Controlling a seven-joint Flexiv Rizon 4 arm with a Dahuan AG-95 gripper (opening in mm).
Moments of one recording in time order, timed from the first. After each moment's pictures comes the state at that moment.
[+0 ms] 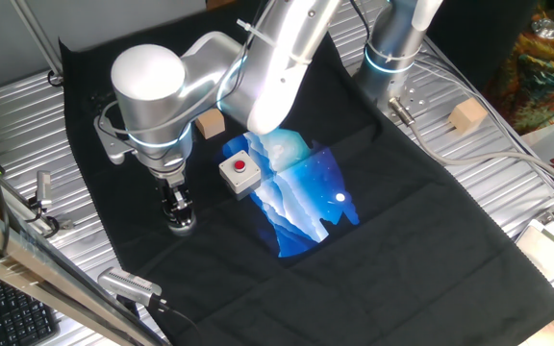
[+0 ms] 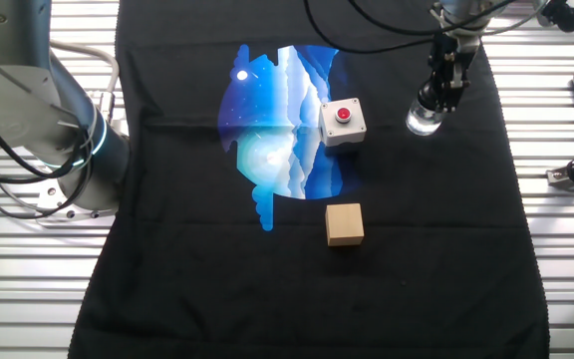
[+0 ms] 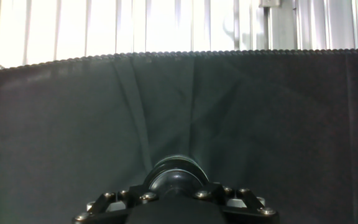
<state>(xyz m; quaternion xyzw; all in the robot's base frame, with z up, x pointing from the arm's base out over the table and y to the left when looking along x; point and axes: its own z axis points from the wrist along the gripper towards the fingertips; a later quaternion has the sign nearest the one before) 0.633 0.117 0.099 -0.01 1.00 0.00 0.05</state>
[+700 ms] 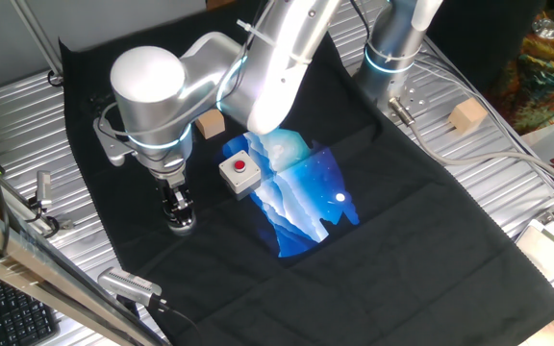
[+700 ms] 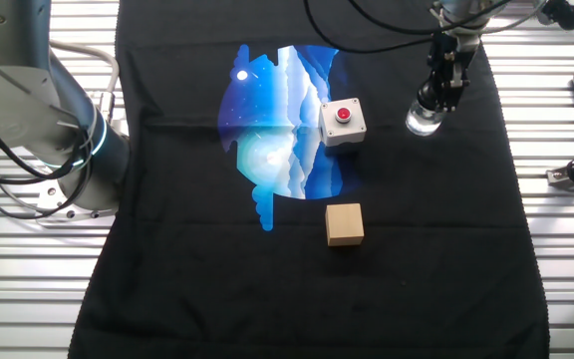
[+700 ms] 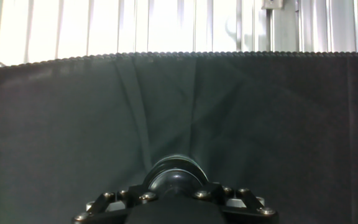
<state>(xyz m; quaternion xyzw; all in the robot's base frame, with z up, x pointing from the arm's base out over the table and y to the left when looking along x) 0.634 0.116 0.099 -0.02 1.00 0.00 0.05</state>
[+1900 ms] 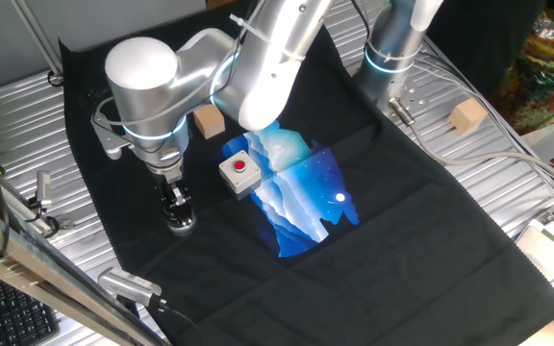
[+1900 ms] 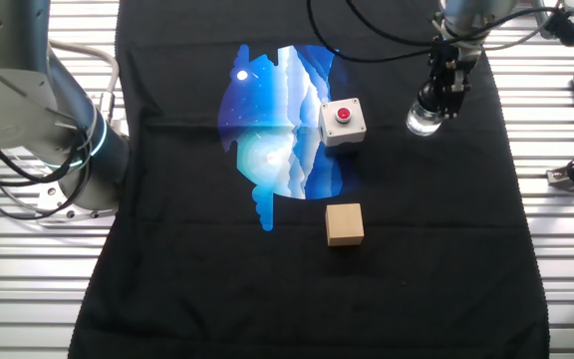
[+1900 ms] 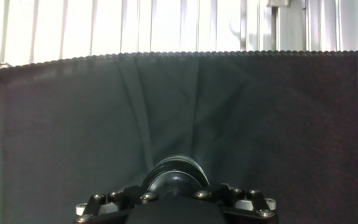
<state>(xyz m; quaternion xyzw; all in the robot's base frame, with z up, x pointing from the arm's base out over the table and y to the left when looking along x) 0.634 0.114 0.096 -0.03 1.00 0.02 0.05</state>
